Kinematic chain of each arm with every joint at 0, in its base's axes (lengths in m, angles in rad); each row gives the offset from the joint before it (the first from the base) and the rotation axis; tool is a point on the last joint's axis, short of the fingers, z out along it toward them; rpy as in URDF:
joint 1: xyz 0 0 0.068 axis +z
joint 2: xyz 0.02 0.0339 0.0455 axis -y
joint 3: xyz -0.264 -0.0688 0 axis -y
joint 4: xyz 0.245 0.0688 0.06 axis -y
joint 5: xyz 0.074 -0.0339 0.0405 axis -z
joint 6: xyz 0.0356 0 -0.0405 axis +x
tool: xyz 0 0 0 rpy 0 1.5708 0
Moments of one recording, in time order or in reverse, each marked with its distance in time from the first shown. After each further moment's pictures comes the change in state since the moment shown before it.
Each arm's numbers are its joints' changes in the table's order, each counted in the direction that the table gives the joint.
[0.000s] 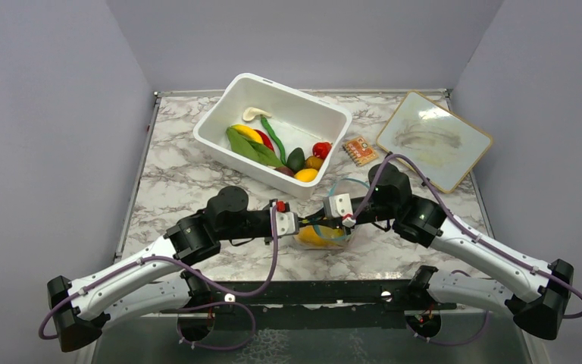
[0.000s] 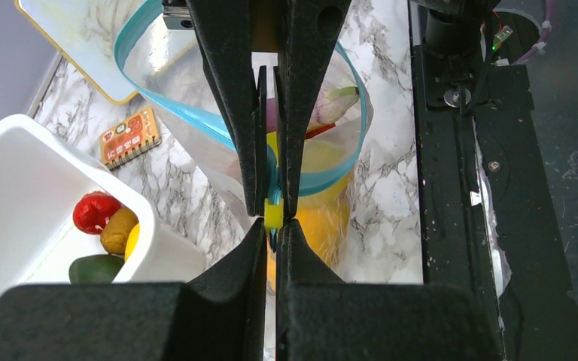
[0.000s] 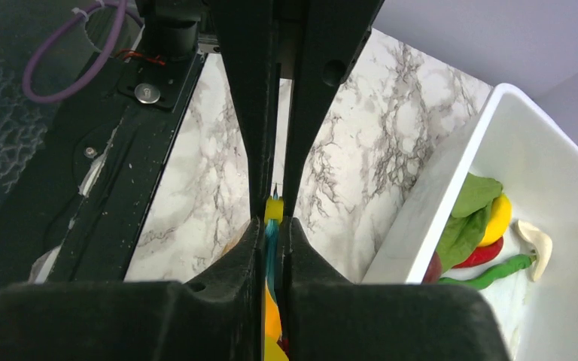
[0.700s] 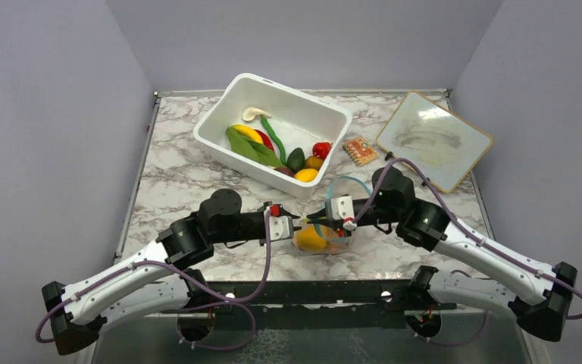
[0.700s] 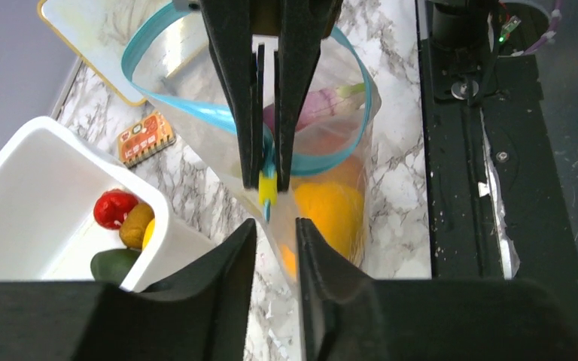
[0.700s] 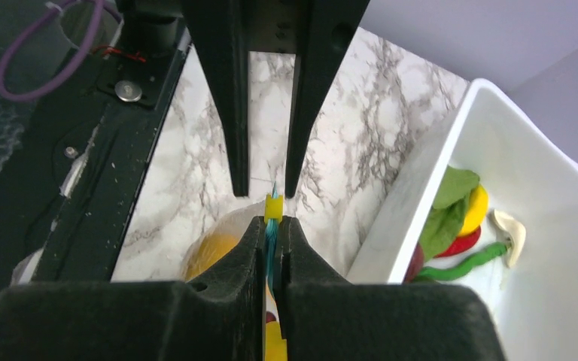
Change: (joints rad) left arm -0.008 0.047 0.001 -0.034 -0.025 0.043; right arm 0.025 0.025 -0.009 0.024 0.071 0.001
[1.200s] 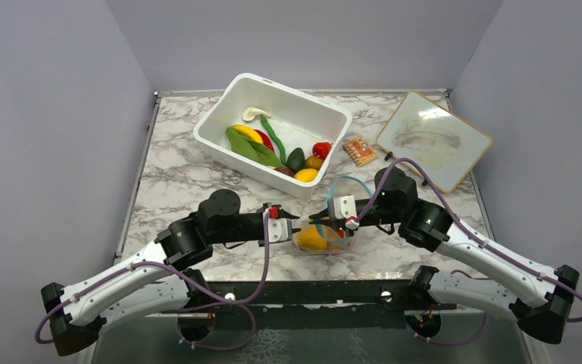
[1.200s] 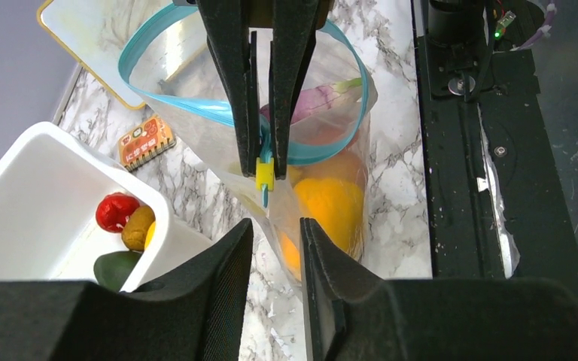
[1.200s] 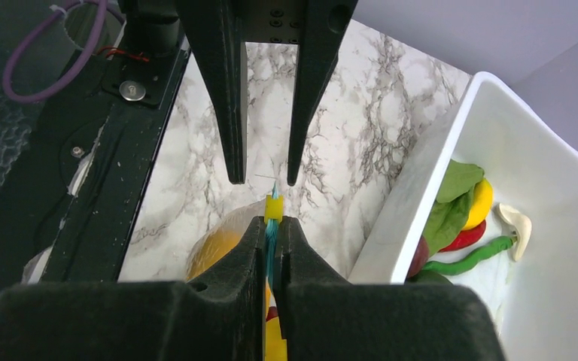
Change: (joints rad) left arm 0.002 0.024 0.000 -0.039 0.011 0.018; right arm -0.010 0.029 -0.007 -0.031 0.013 0.013
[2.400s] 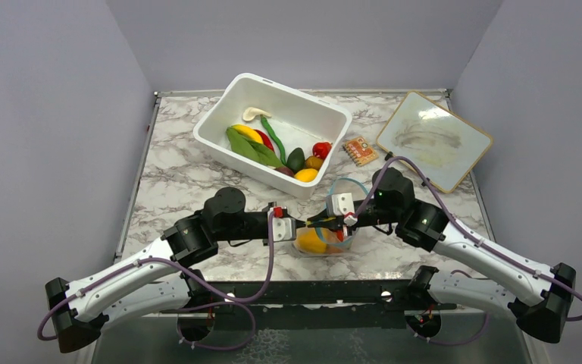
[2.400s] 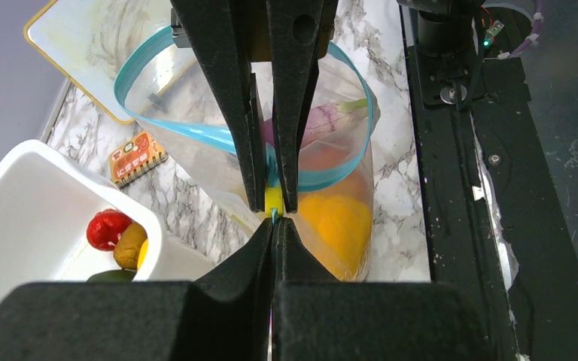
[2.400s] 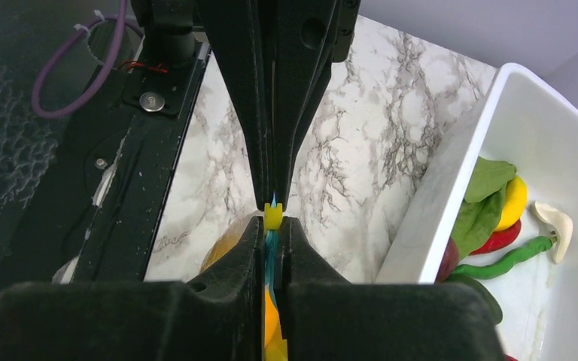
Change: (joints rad) left arm 0.001 -0.048 -0.003 0.067 0.041 -0.001; right arm -0.004 -0.011 -0.030 0.045 -0.042 0.072
